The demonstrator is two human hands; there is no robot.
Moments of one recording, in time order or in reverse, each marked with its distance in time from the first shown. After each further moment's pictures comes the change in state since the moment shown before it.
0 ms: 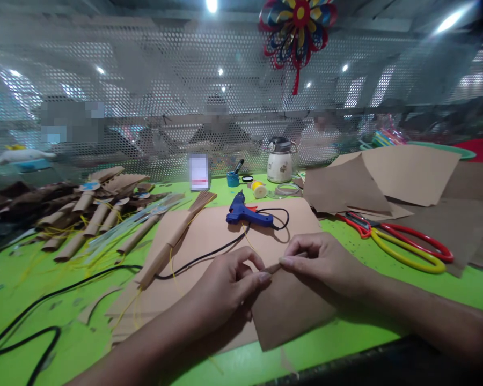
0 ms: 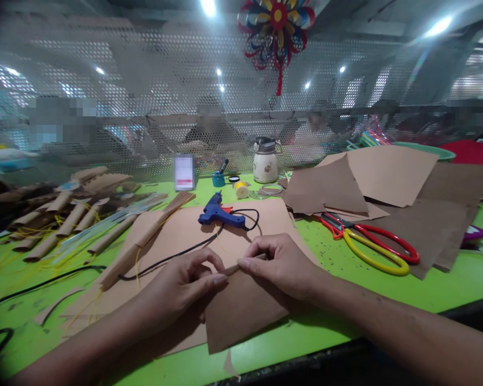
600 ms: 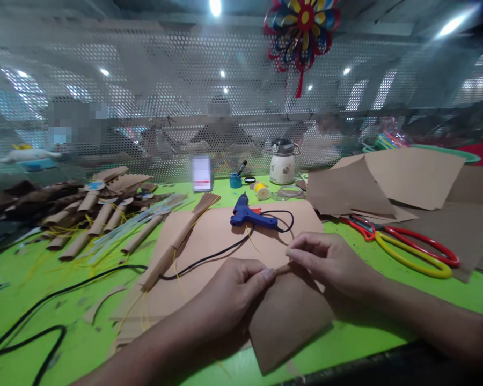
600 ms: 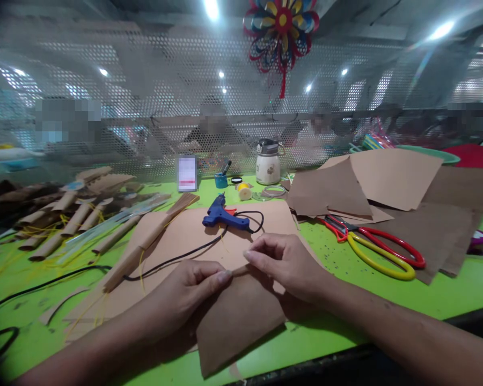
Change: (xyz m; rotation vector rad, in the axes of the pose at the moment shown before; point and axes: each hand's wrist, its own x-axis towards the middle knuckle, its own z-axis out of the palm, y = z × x) left_hand -0.006 -0.004 0.002 -0.243 -0.163 -0.135; right_hand -0.001 0.004 0.002 0.124 0.019 -0.041
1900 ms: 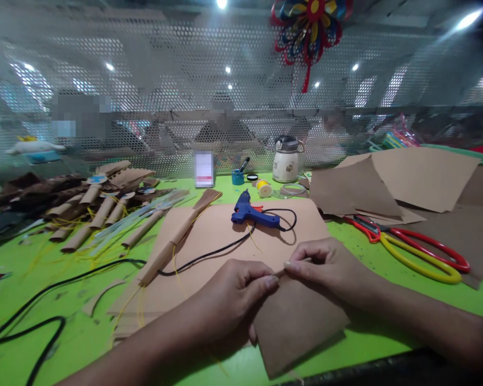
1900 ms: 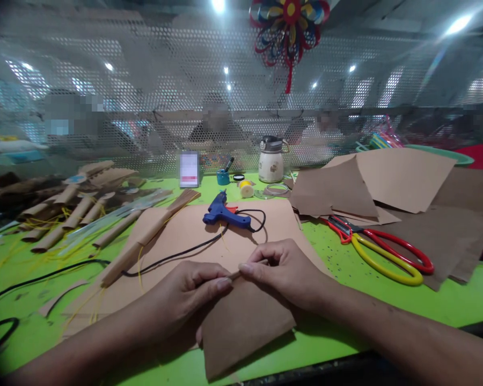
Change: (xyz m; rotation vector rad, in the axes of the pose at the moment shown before) left_hand -0.002 0.004 0.000 0.239 0.006 0.042; right_hand 0.000 0.004 0.000 -0.121 -0.069 0.089
